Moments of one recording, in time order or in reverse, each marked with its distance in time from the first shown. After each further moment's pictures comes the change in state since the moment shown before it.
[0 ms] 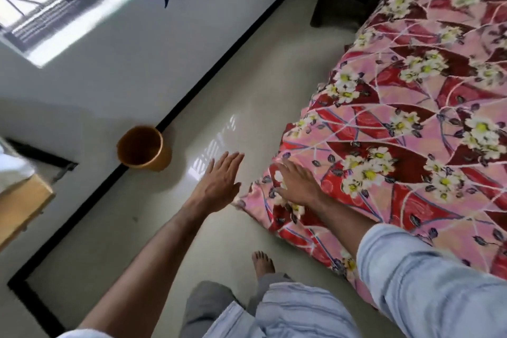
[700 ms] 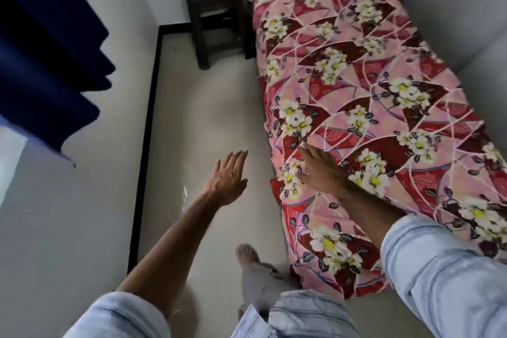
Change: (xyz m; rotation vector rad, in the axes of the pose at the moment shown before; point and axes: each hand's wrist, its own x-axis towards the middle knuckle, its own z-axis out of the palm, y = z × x) left_hand 0.396 -0.083 -0.156 0.129 -0.233 0.610; right_hand 0.180 0.038 -0.179 0.155 0.340 0.627
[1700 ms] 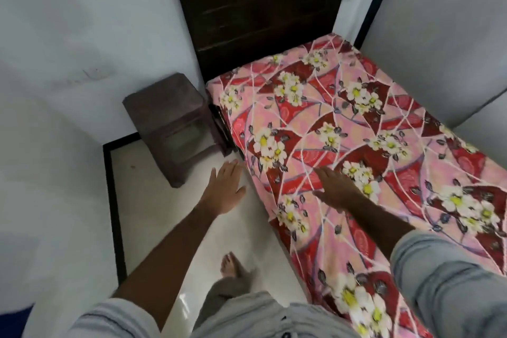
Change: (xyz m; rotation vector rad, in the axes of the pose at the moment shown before) left_hand 0.718 -0.200 -0.332 0.167 -0.067 0.301; right_hand 0.608 0.140 -0.263 0.125 -0.017 0.377
